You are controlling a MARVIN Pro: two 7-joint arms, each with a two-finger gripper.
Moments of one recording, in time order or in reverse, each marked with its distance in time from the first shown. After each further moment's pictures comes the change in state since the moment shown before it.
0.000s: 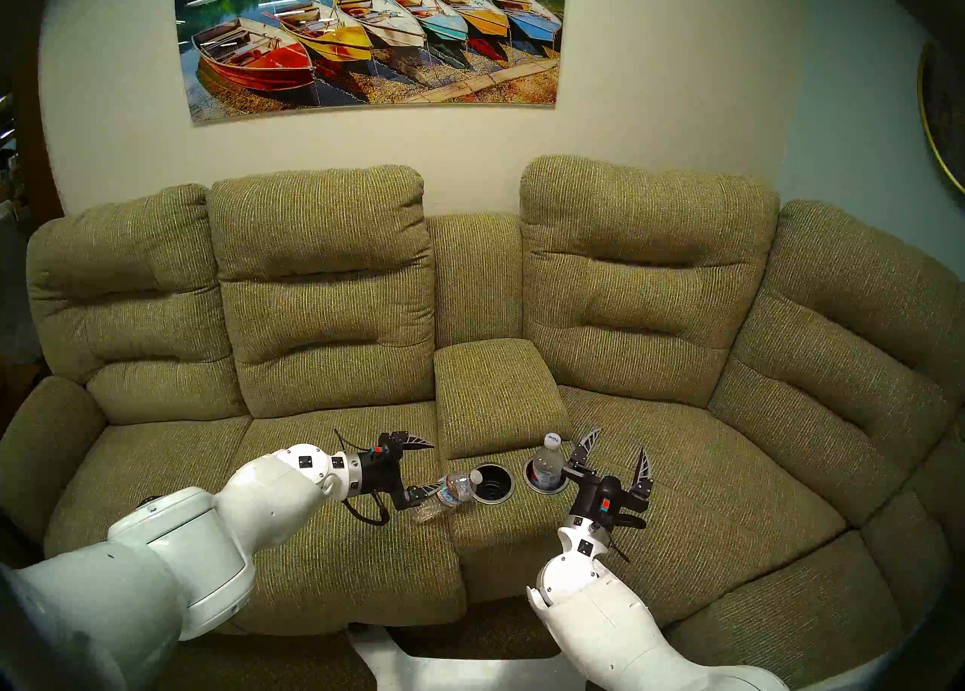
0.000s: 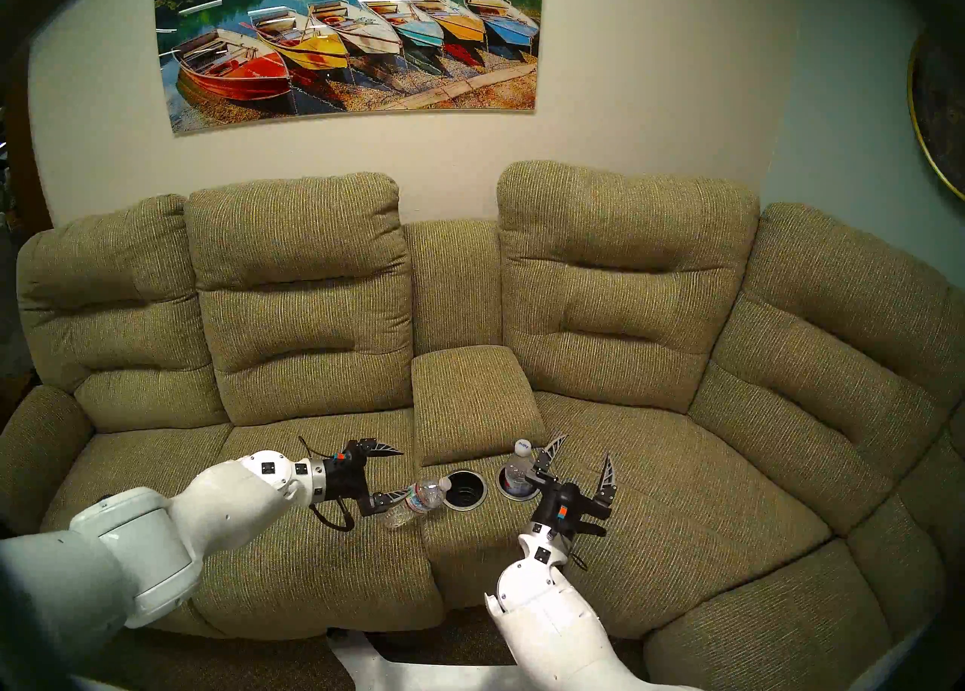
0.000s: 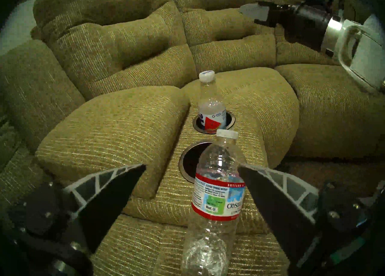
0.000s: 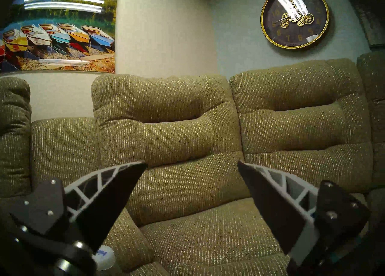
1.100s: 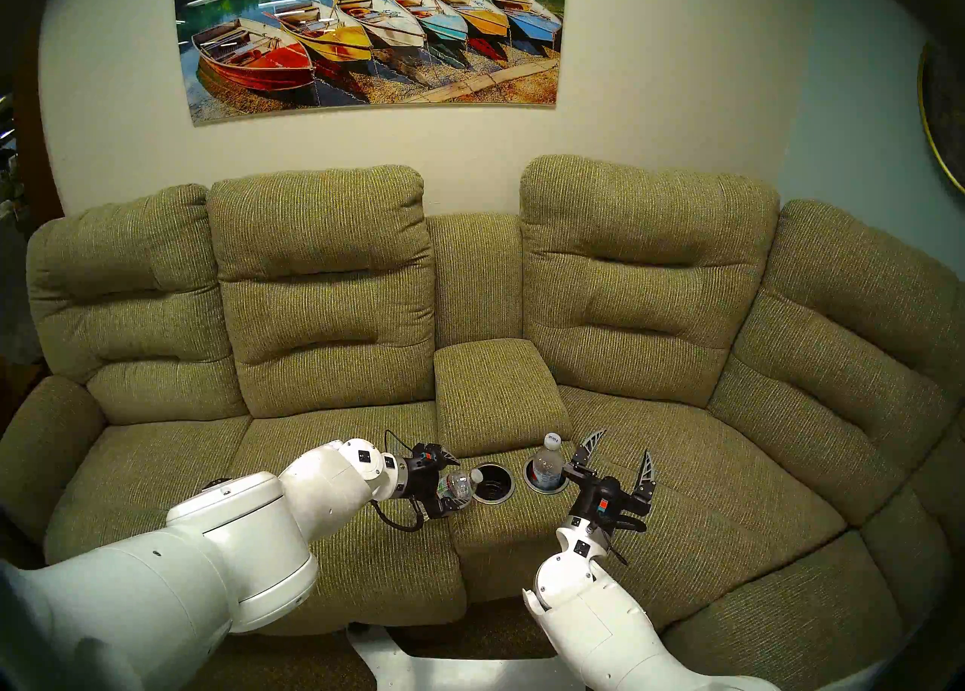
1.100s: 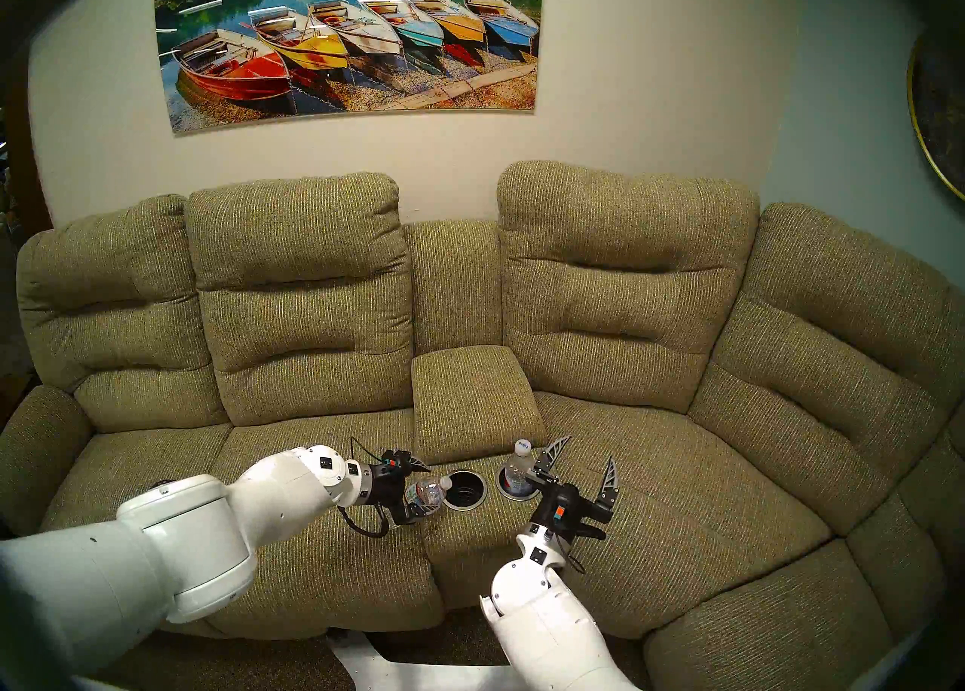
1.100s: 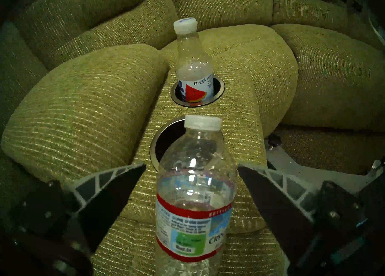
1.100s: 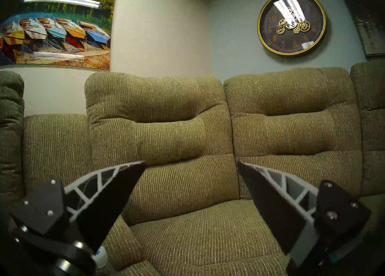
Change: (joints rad) left arm -0.060 -0.178 0.121 0.162 0.150 0.154 0.125; right arm -0.028 -0.006 0.000 -0.059 -0.050 0.077 -0.062
